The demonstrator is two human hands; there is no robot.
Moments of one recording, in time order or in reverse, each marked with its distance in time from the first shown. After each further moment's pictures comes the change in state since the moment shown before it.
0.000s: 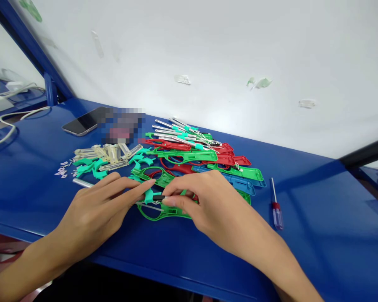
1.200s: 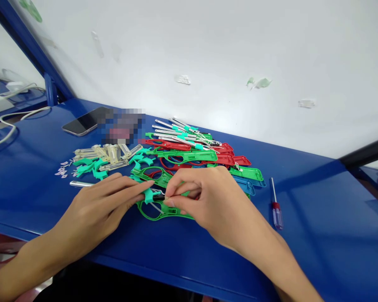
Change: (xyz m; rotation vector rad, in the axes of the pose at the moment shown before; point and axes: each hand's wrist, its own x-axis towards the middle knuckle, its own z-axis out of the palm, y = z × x) left_hand 0.000 -0.003 0.002 -0.127 -0.008 -0.049; right_hand -0.001 -0.007 -0.003 0.236 0.046 0.170
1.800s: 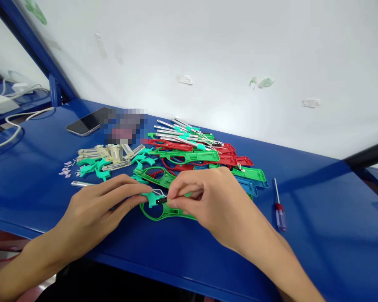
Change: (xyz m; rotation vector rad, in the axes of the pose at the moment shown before) left_hand 0.000 0.005 -0.006 -0.066 -0.008 -0.100; right_hand 0.000 0.002 0.001 -0.030 -0.002 -0.001
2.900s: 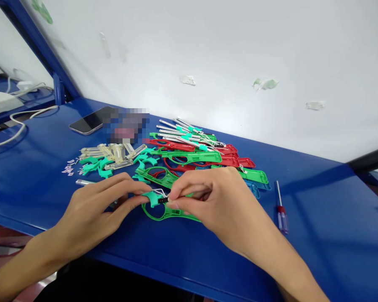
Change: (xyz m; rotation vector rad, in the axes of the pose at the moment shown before) left_hand 0.004 0.004 -0.001 -0.048 0.050 -0.044; right_hand 0.001 -0.003 0.000 0.018 0.067 -0.014
